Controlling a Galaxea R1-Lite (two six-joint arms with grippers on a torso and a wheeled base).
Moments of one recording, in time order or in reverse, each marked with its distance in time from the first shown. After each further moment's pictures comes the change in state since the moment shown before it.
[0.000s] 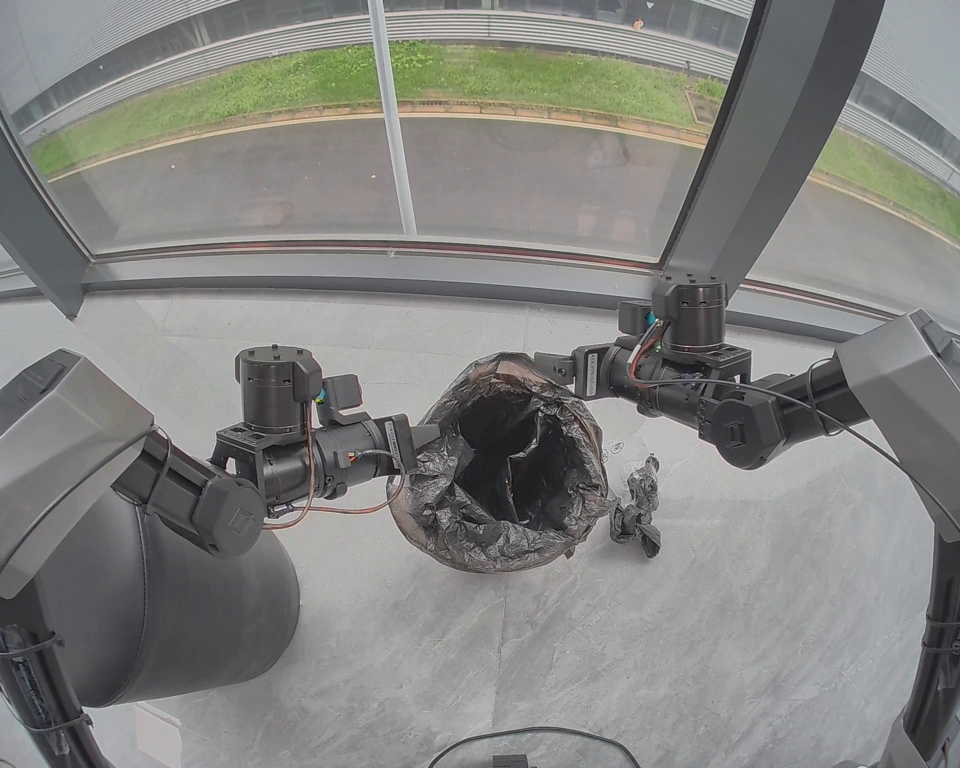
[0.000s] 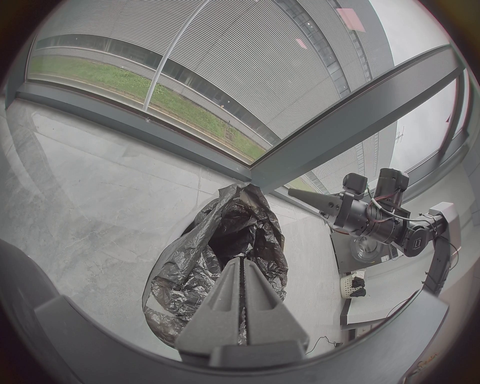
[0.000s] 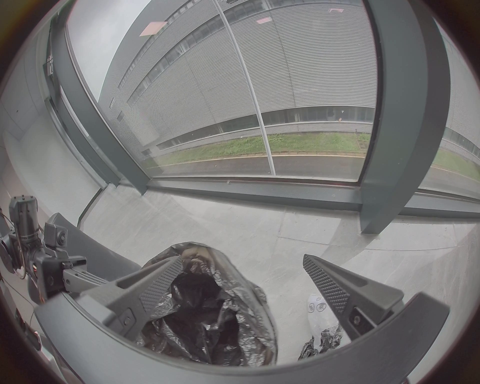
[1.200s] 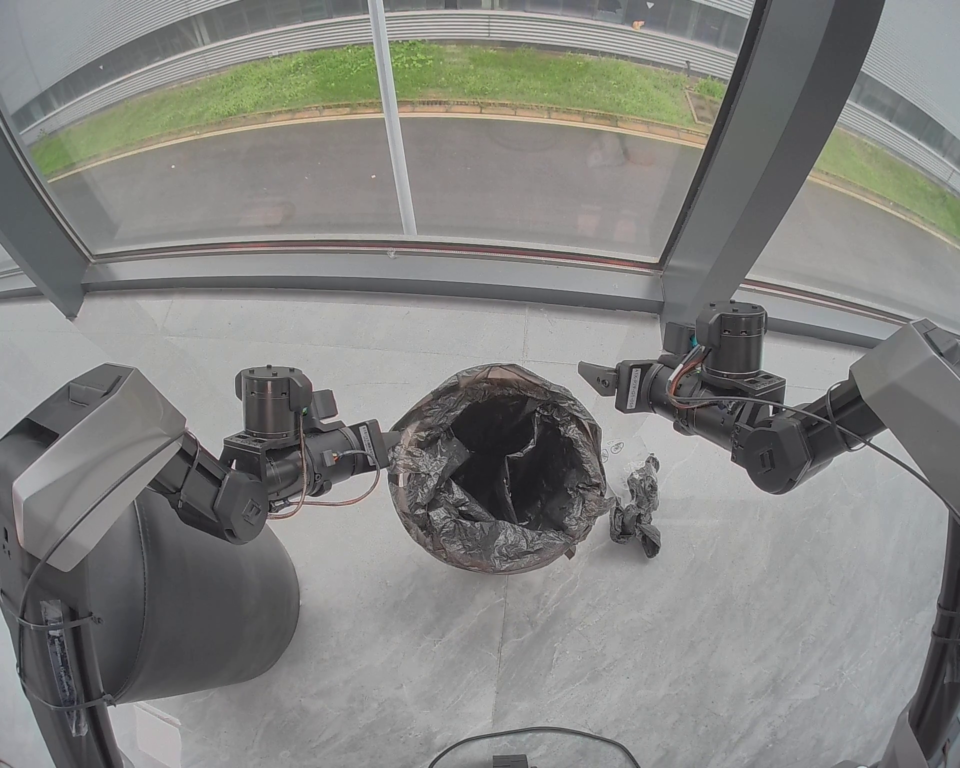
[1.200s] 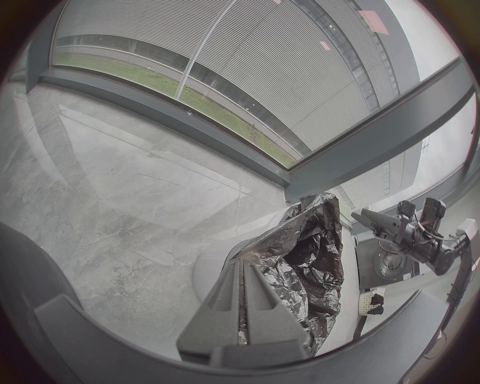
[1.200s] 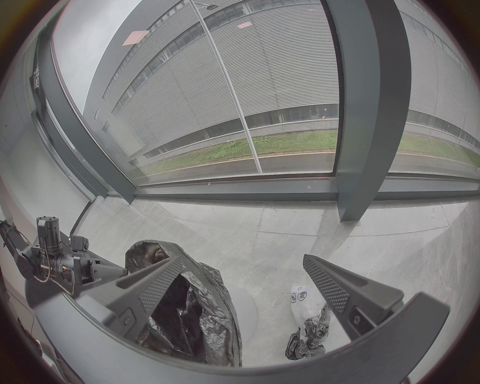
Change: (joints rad) left arm 0.114 0.175 -0.120 -0.003 0.041 -0.018; right arm -0.079 -0.034 0.199 -0.184 0.000 0.063
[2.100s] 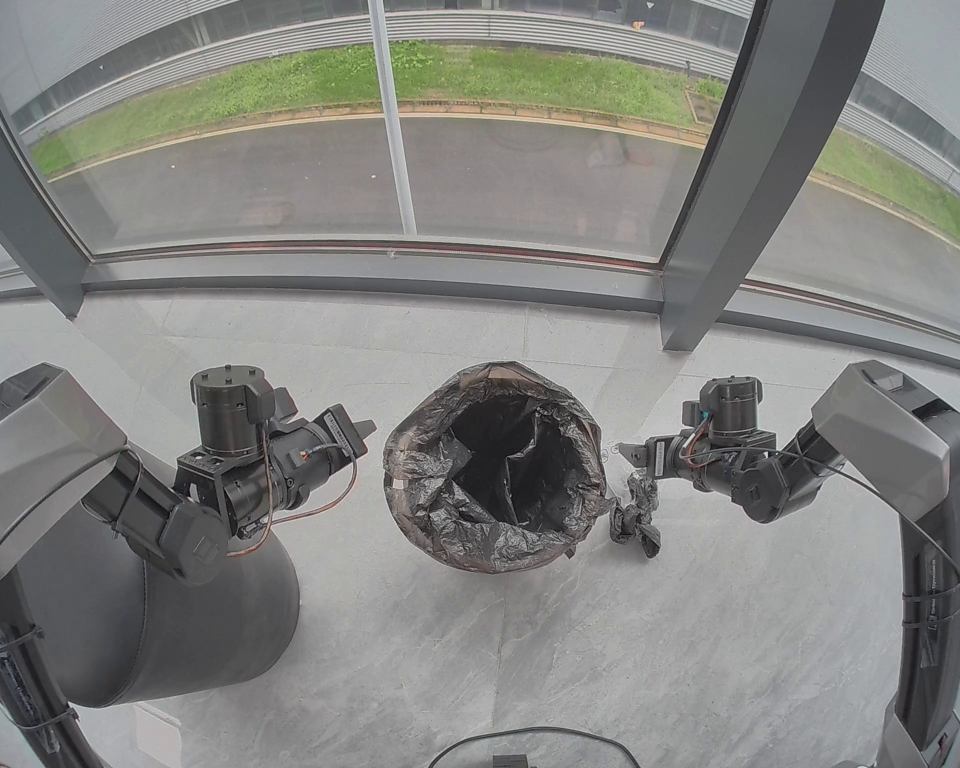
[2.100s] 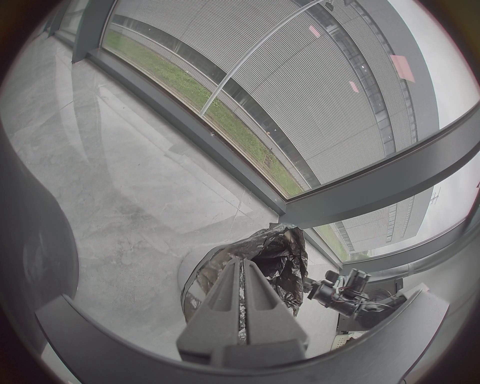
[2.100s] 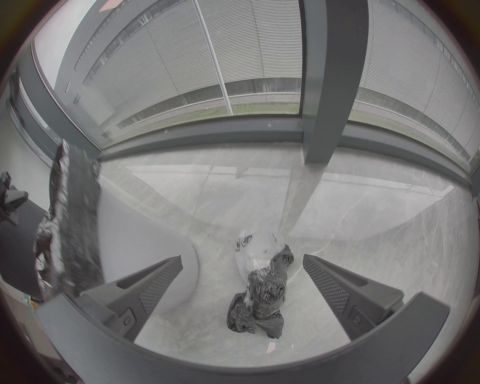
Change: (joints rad) left arm -0.050 -0.222 0.290 -0.170 0.157 -0.277; right arm -0.139 0.215 0.006 0.026 0.002 -0.063
